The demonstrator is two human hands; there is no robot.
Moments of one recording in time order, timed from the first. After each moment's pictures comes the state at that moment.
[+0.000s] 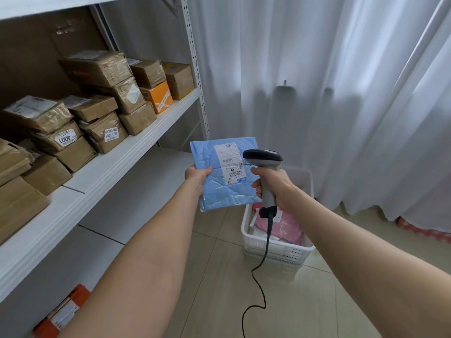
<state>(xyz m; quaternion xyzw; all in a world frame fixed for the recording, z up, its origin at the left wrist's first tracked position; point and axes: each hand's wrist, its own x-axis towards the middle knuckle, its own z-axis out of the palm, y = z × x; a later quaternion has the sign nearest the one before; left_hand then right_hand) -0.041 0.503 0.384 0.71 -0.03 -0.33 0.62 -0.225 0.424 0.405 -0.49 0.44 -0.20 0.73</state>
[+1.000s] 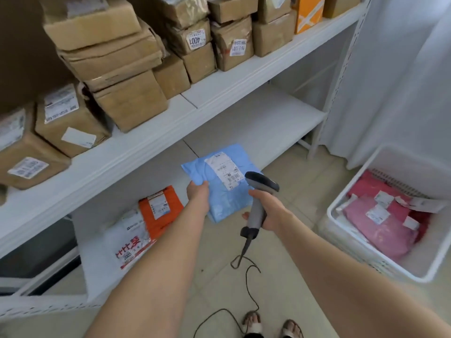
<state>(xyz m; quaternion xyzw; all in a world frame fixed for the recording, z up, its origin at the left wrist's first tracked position) 0.034 0.761 0.232 0.74 0.26 -0.11 0.60 -0.071 0.614 0.238 -0.39 0.43 0.15 0.80</state>
